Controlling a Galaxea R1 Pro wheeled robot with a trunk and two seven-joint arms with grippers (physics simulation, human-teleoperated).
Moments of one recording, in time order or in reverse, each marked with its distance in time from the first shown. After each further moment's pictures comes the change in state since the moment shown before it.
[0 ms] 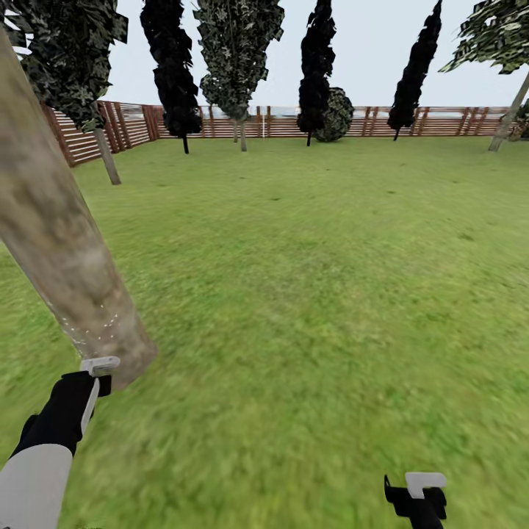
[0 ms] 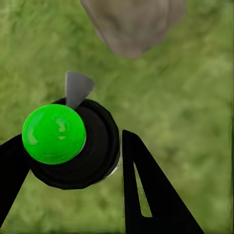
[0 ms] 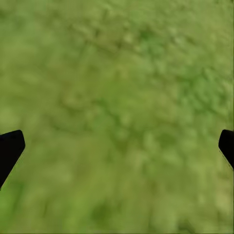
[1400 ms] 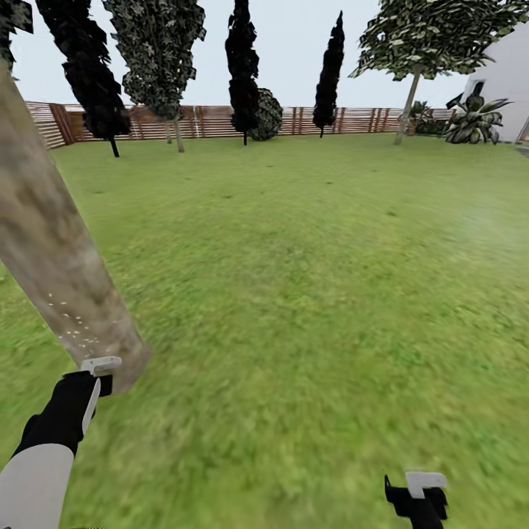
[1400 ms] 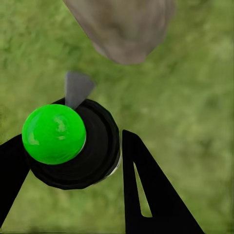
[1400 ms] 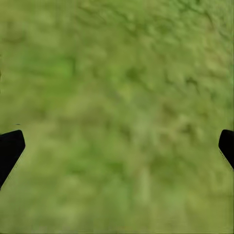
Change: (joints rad) left arm 0.000 -0.003 -0.006 -0.001 -0.002 0.001 0.000; right arm 0.000 -0.001 0.000 0.000 0.000 0.000 -0.001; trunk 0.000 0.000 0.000
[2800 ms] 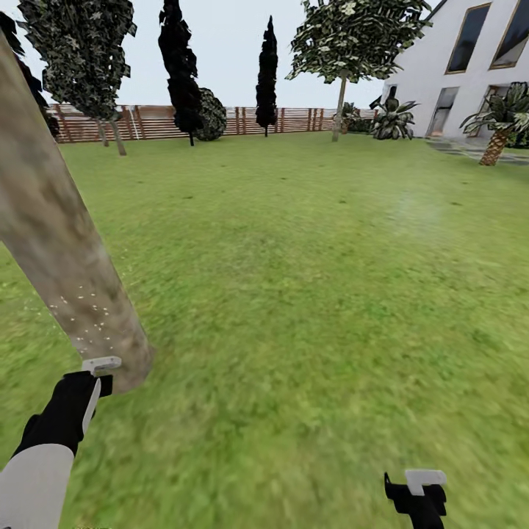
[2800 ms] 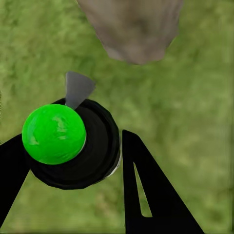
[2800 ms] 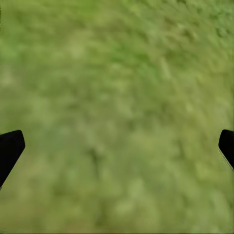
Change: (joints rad) left arm 0.000 0.000 -0.002 0.001 -0.001 0.001 0.000; right arm -0.009 -0.002 0.000 0.001 0.000 0.001 0.000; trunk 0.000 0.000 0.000
